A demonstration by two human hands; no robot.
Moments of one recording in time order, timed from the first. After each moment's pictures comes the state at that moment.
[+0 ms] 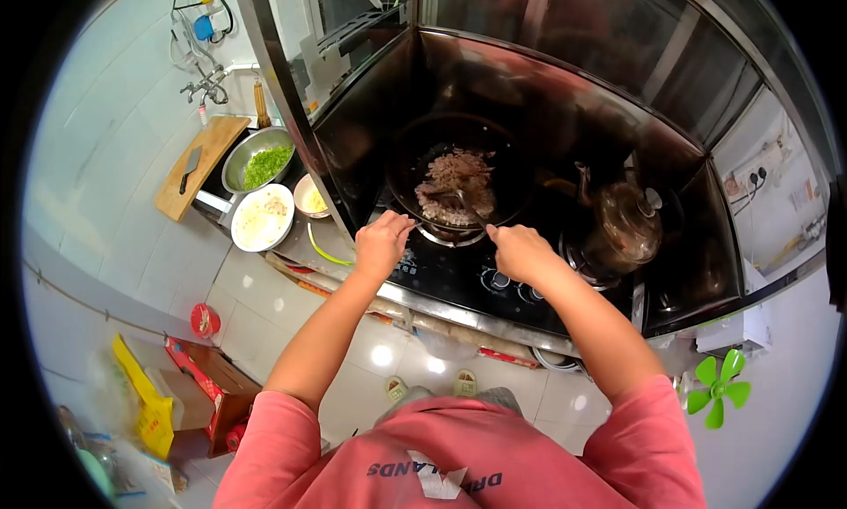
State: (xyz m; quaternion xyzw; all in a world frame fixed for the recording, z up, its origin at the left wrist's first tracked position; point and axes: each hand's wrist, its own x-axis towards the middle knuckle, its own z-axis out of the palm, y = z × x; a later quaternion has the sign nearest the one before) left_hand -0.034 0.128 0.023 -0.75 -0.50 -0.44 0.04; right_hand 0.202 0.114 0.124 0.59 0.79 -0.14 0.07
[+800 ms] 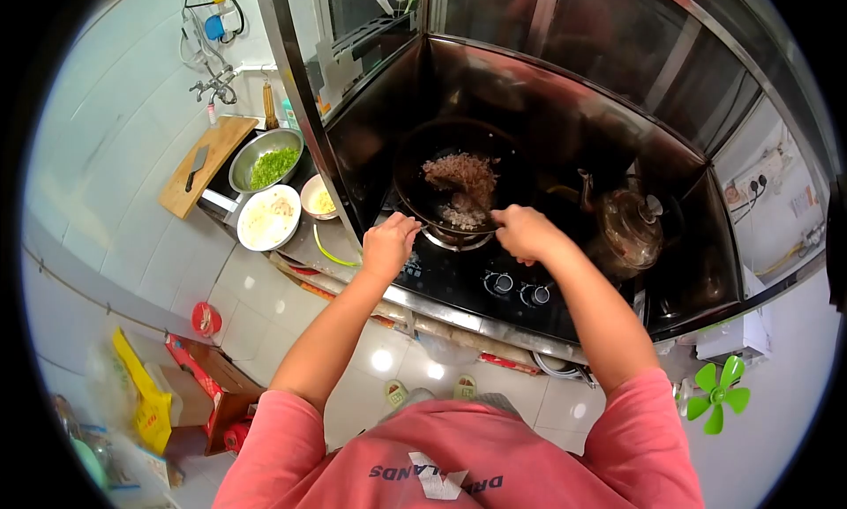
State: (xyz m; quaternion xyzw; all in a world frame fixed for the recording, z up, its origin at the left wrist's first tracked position) left_hand -0.033 0.126 0.026 -0.74 -0.53 -0.41 0.04; right_hand 0.195 0.128 0.169 0.63 0.72 -0.29 0.02
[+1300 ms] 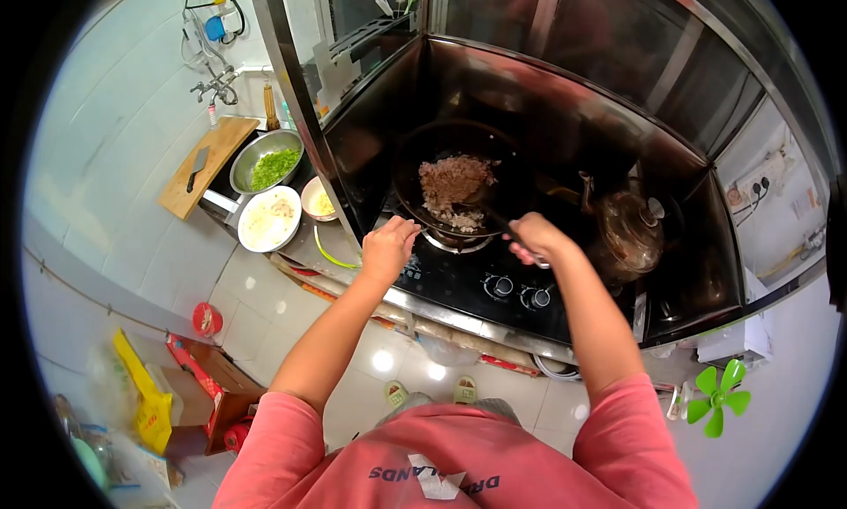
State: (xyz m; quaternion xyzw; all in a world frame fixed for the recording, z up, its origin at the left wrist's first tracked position) left_hand -0.031 0.124 0.028 -0.74 -0.52 -0.43 0.05; right_hand 0.245 0.175 0.087 0.63 0.45 -0.61 -0.17
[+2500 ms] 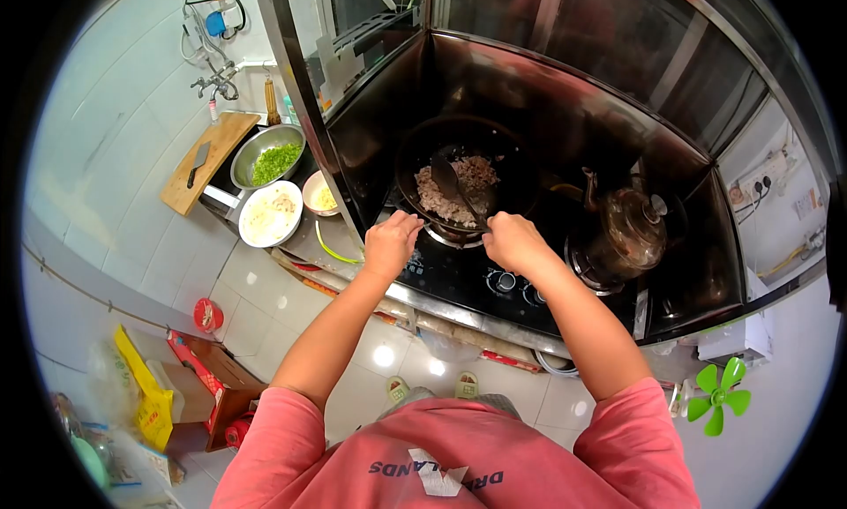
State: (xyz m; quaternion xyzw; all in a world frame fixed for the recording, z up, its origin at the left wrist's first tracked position) left_hand -0.033 0.126 0.026 -0.74 -0.52 -0.42 0.06; right_hand 0.176 0.120 0.144 0.64 0.73 -0.21 -0.01
